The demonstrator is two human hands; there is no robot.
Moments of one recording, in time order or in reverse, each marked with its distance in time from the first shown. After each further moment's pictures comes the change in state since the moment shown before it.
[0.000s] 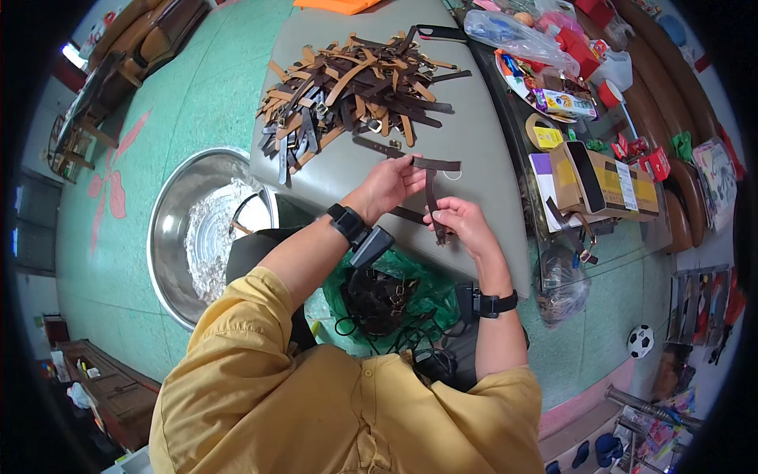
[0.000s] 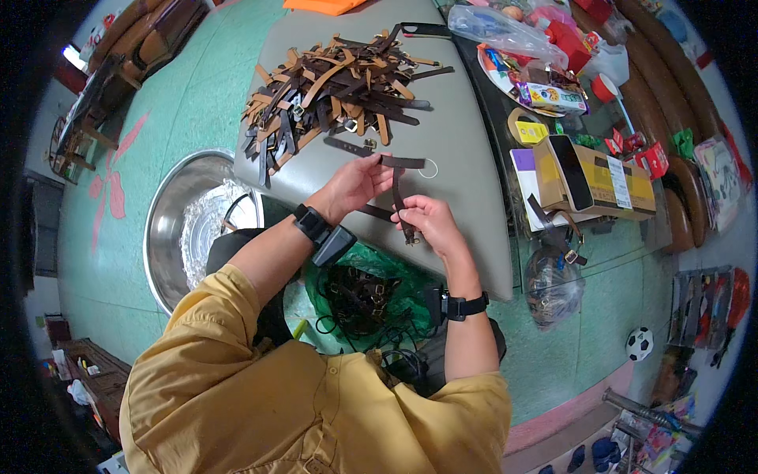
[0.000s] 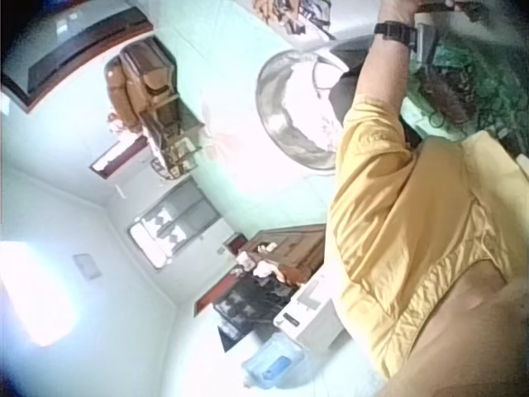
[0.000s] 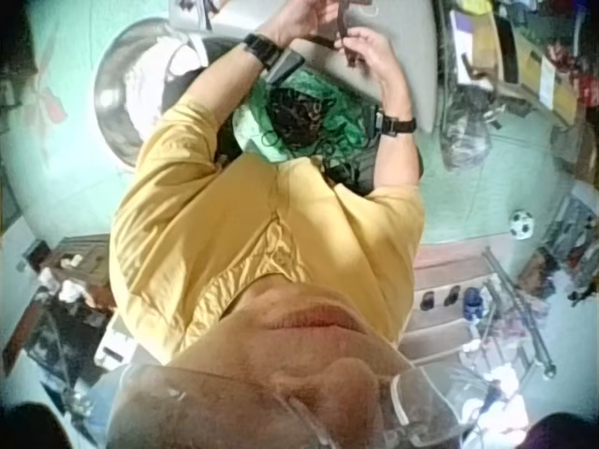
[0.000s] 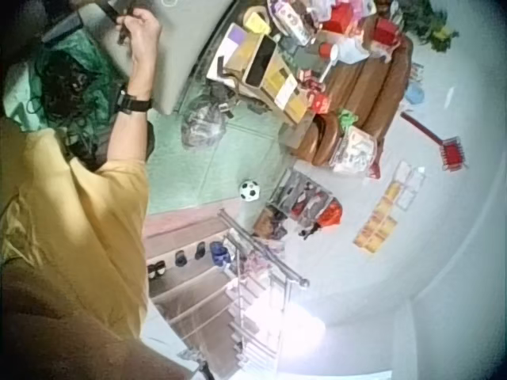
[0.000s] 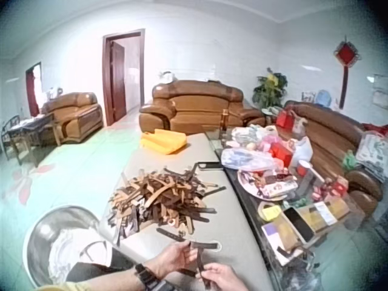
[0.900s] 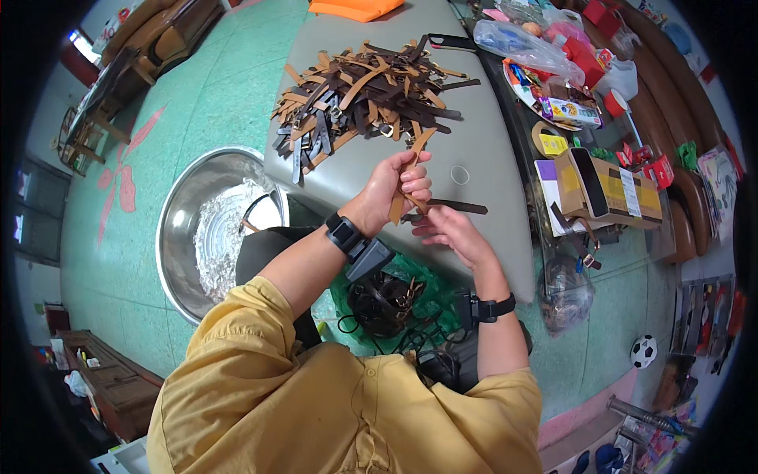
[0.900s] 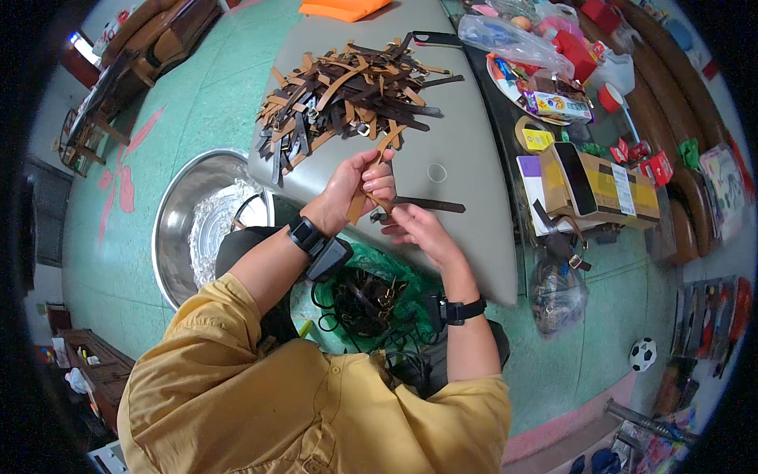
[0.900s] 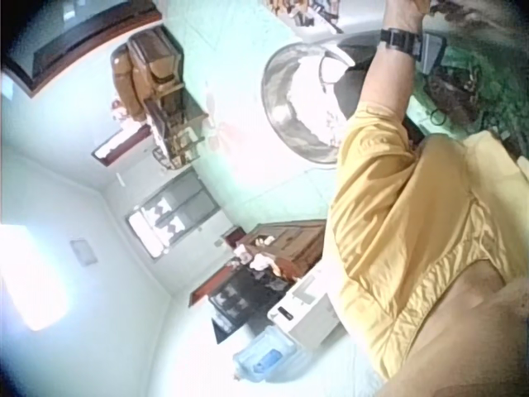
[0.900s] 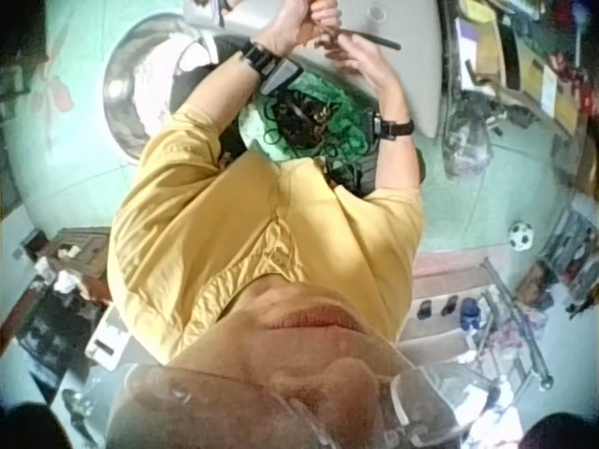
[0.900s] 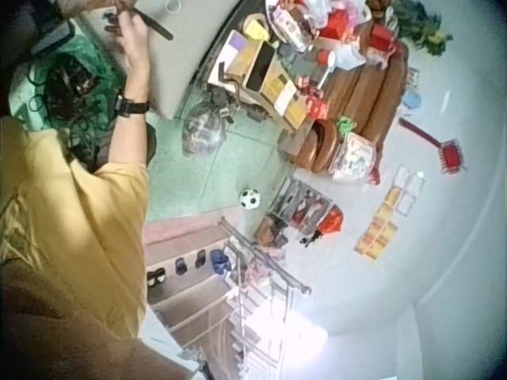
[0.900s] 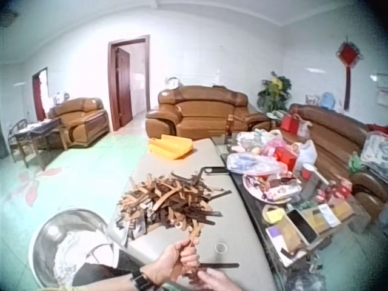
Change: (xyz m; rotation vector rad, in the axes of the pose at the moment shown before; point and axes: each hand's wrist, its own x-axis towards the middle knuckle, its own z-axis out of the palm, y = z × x) left_hand -0.052 0.021 0.027 -0.399 -0.273 -0.120; right_hand -0.009 0.002 0.023 0.057 -0.114 0.071
